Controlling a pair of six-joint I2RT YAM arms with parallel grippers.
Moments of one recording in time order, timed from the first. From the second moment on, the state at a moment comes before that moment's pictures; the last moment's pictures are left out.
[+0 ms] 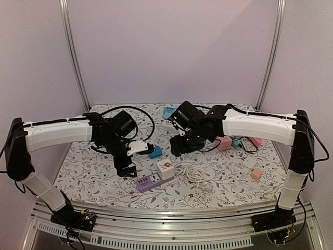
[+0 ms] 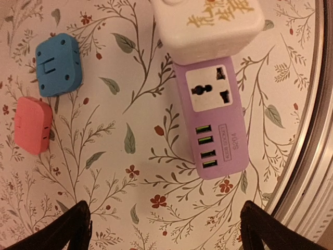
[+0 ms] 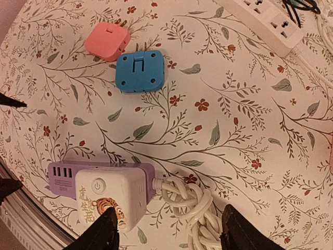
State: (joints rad) left arm -0.75 1.55 1.13 -0.86 0.08 0.49; right arm 1.01 1.87 1.59 -0.78 0.13 0.53
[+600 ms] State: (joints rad) left arm -0.80 1.58 1.03 -0.76 0.06 0.50; right arm 1.02 1.87 1.30 -0.34 -0.09 0.65
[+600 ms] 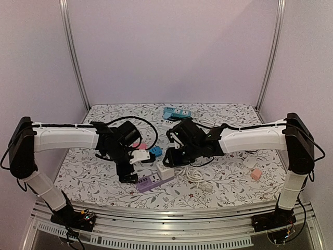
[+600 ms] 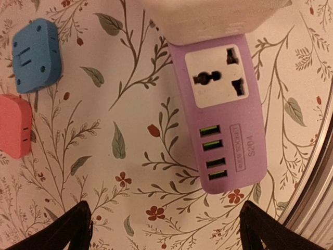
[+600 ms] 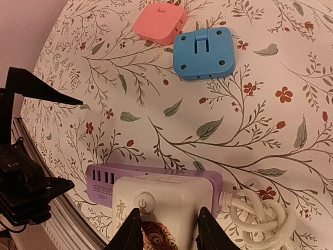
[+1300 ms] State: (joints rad) left arm -0.86 1.61 0.96 -0.62 0.05 0.46; right arm 1.07 1.84 1.24 -0.26 0.02 0.66
